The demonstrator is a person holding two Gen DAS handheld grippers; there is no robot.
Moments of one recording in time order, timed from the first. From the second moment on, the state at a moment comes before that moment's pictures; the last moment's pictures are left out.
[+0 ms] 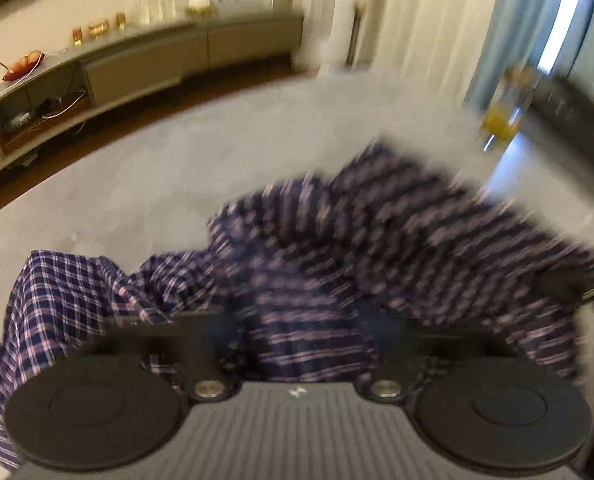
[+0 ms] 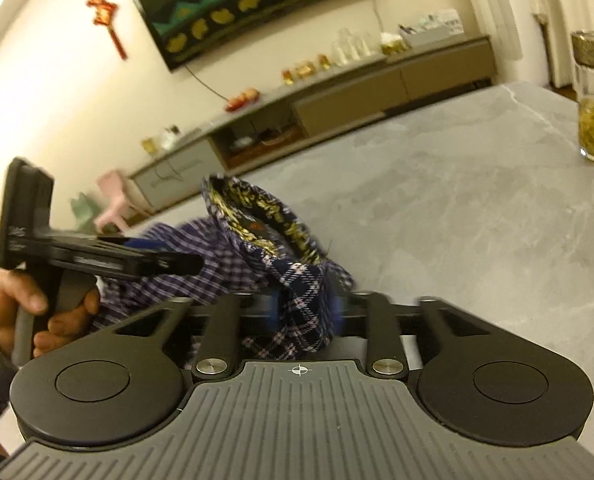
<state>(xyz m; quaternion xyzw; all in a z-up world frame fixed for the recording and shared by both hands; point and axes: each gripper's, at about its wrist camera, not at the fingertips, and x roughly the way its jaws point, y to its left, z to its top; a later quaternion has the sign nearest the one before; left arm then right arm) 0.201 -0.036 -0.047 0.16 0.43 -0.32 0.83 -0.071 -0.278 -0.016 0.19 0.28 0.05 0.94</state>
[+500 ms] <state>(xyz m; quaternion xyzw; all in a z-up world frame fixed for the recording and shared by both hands) 0.031 0.096 0.277 0.05 0.05 -0.26 0.96 -0.115 -0.284 0.197 0.11 -0.01 0.14 0.98</state>
